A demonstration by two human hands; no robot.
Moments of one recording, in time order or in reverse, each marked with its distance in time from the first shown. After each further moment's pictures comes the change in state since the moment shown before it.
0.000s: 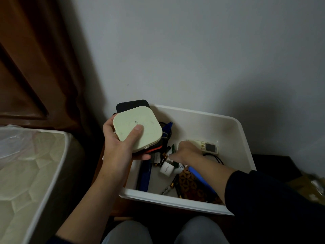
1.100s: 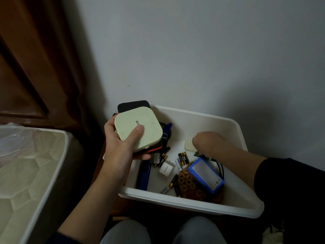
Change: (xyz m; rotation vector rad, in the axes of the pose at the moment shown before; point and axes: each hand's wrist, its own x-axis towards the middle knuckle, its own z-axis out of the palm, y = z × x) left_hand 0.001 -0.001 -0.001 -0.008 0.005 0.001; right_hand -0.012 0.040 -0.070 -0.863 0.012 -0.250
